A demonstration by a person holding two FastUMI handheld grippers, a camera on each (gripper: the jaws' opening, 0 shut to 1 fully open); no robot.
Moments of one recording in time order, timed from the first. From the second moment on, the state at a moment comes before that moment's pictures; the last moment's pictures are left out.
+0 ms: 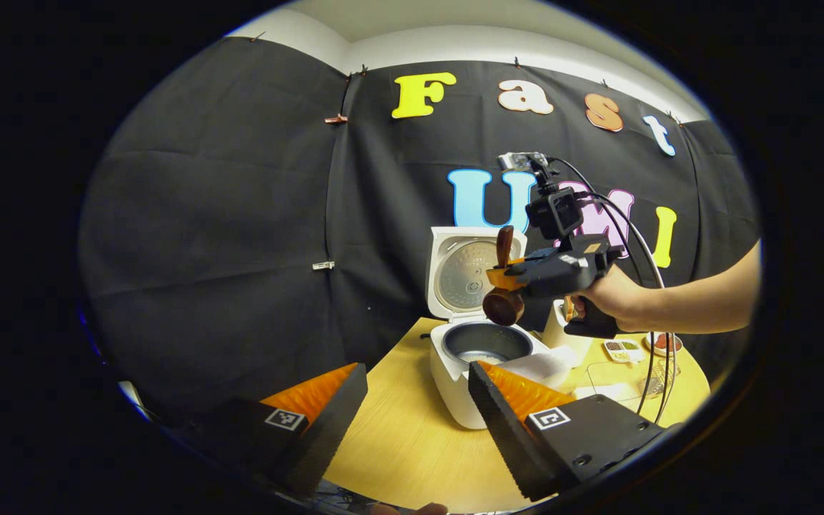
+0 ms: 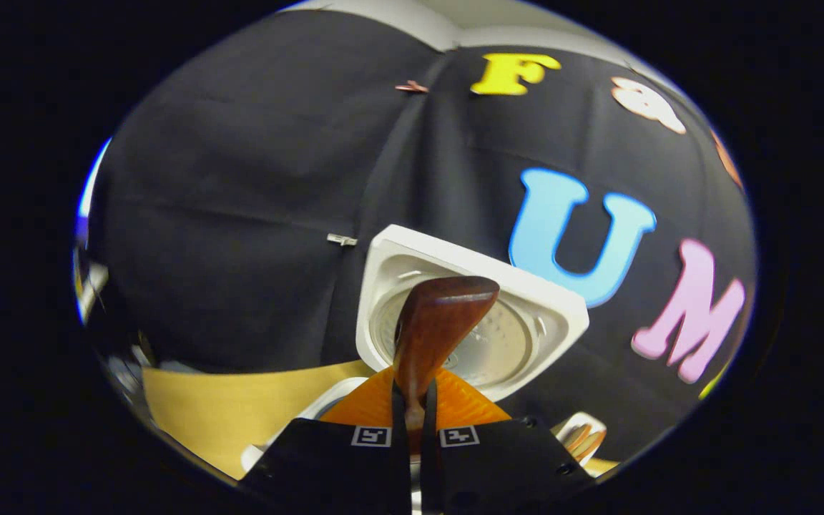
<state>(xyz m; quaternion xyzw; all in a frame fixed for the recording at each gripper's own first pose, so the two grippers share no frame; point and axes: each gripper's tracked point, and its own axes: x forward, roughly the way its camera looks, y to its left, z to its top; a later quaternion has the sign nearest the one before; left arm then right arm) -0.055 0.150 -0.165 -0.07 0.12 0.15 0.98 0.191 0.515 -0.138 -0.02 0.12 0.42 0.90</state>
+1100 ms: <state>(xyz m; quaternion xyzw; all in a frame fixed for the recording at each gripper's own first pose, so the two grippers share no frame) -0.047 0.082 -0.113 -0.03 0.07 0.08 0.99 0.164 0.117 -0.090 0.18 0.10 0.20 0.96</state>
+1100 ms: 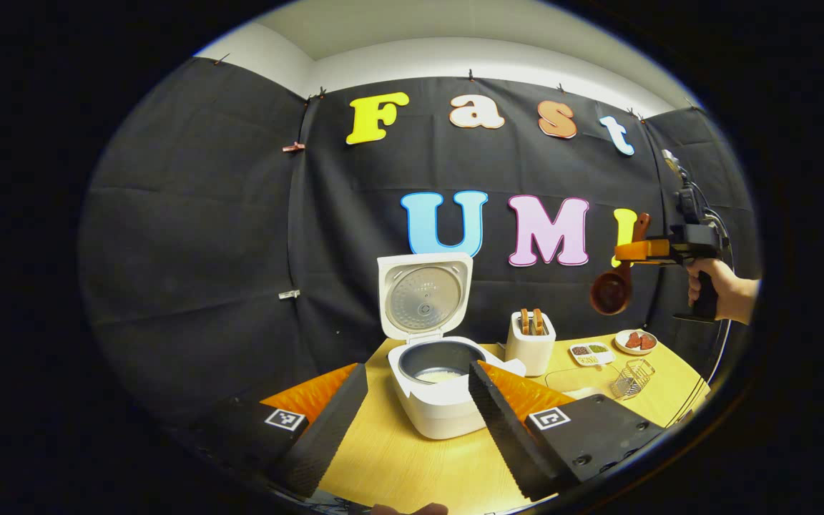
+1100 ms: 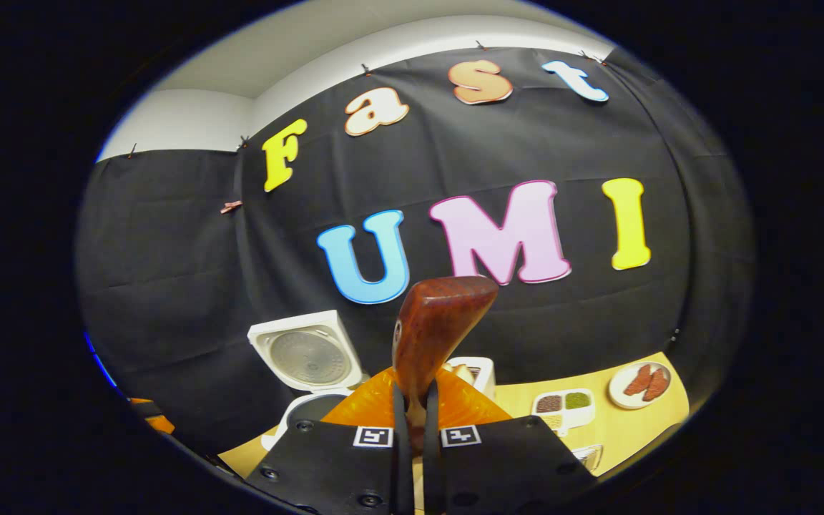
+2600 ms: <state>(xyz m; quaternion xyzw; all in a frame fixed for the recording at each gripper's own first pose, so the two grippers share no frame) -0.054 0.039 -0.096 -0.03 0.09 0.11 0.99 0.188 -0.023 -0.418 0.21 0.33 0.05 0.92</state>
